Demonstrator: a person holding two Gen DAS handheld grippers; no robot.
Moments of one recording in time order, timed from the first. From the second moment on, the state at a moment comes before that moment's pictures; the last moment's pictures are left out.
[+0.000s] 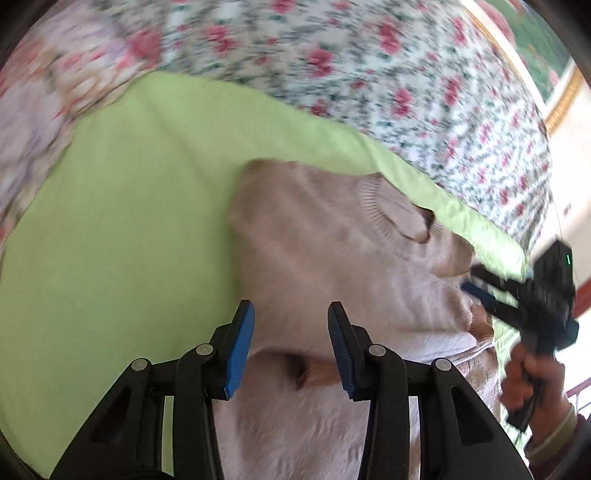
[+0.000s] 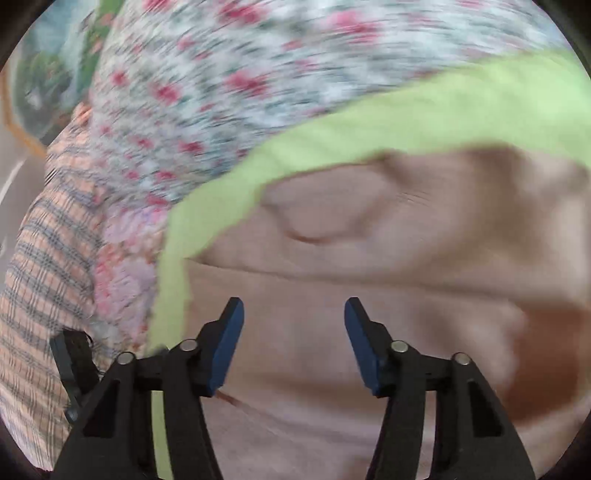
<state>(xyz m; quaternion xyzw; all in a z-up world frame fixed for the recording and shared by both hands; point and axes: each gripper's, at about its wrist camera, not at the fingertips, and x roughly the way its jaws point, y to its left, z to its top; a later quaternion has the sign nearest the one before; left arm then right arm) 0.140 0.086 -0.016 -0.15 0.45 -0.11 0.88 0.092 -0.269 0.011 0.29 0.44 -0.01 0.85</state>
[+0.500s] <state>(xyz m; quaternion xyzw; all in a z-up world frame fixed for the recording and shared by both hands) 0.189 0.095 -0.033 -0.13 0.48 -0.07 0.87 0.033 -0.331 0.022 0.27 0.43 -0.13 0.85</state>
